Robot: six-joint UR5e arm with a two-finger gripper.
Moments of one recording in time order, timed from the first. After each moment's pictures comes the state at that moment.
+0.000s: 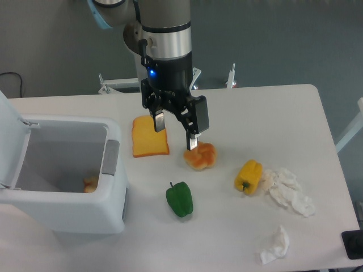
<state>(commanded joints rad) 2.39 -1.68 -1.47 -1.04 1.40 1.17</state>
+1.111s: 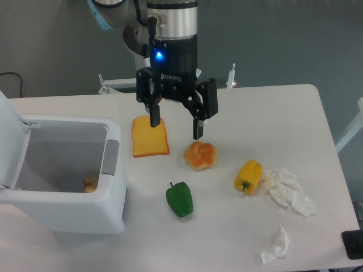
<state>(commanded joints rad) 2.39 -1.66 -1.43 -1.03 1.36 0.79</state>
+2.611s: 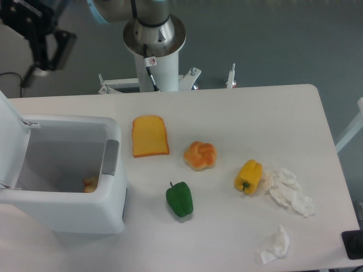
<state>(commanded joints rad) 2.15 -1.57 -1.40 -1.03 0.75 0.27</state>
